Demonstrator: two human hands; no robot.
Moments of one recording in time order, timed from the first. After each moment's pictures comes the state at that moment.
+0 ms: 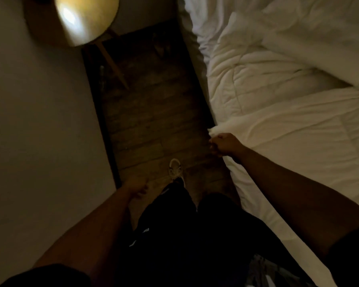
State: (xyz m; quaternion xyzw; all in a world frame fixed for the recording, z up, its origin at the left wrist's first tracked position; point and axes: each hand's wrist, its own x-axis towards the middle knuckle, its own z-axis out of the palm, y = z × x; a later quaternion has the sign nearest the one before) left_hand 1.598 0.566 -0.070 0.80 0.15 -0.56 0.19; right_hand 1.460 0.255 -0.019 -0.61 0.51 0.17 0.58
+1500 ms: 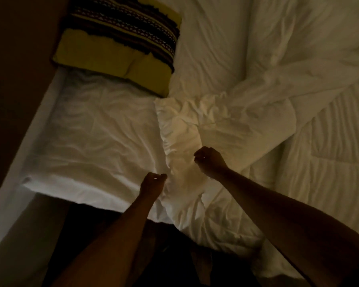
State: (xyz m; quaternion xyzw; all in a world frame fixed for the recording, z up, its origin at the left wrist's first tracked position) left_hand 1.881 -0.223 -0.091 0.78 -0.32 -0.54 0.03; right_hand 1.675 -0.246 -0.052 -0.45 0.77 -0.07 0.44
